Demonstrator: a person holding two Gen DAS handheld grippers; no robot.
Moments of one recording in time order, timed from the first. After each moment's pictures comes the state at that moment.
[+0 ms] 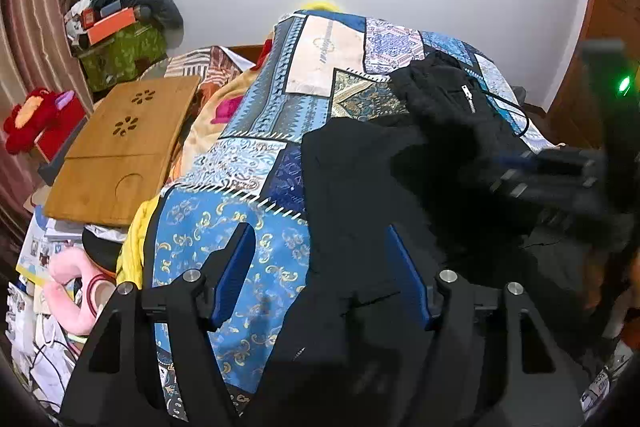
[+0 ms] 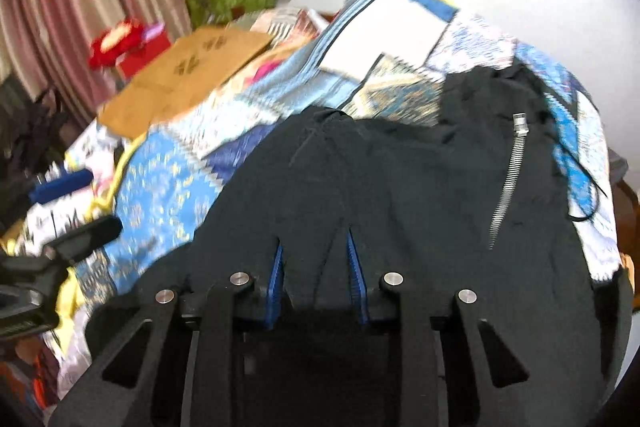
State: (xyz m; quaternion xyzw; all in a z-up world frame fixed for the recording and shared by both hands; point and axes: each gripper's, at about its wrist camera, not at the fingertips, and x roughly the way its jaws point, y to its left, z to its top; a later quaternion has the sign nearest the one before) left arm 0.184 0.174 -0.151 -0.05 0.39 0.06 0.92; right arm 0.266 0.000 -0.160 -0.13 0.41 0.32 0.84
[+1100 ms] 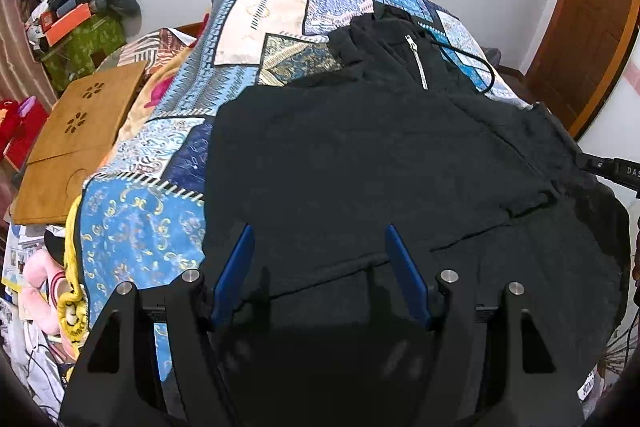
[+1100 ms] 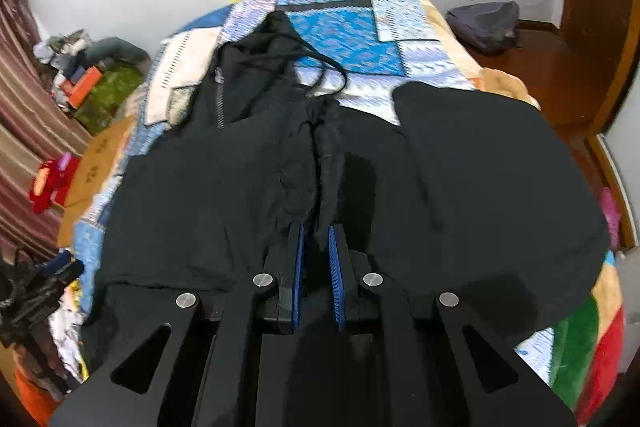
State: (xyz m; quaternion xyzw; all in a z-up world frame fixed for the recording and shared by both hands) left arm 0.219 0.092 -0.182 -0.03 0.45 0.00 0.89; right arm 0.281 -0.252 -0.172 0.08 0.47 0.14 0.87
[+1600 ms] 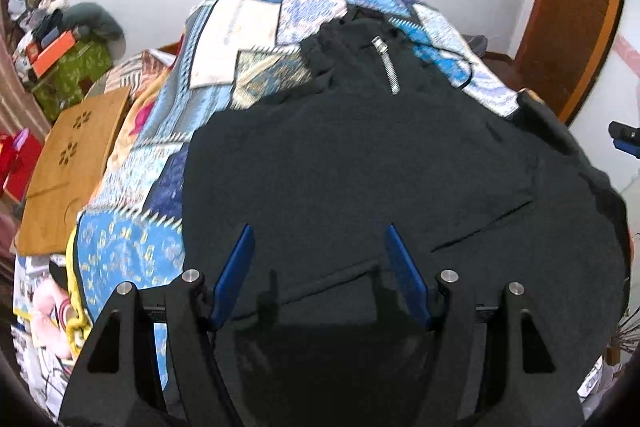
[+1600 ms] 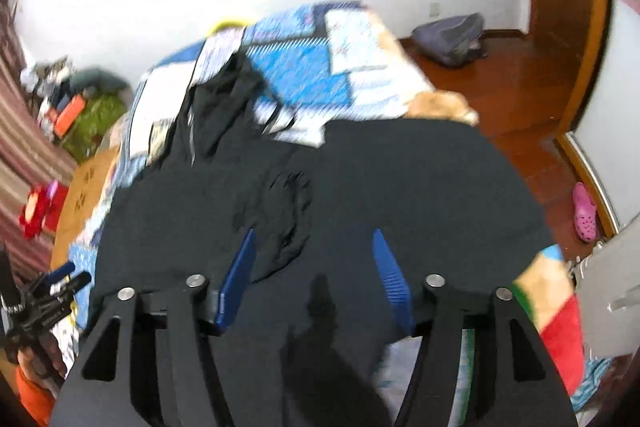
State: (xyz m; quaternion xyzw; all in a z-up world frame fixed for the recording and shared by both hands) left arm 0.233 0.058 -0.164 0.01 0.44 -0.02 0.90; right arm 0.258 -0.318 -0.128 0.11 0.43 0.09 0.89
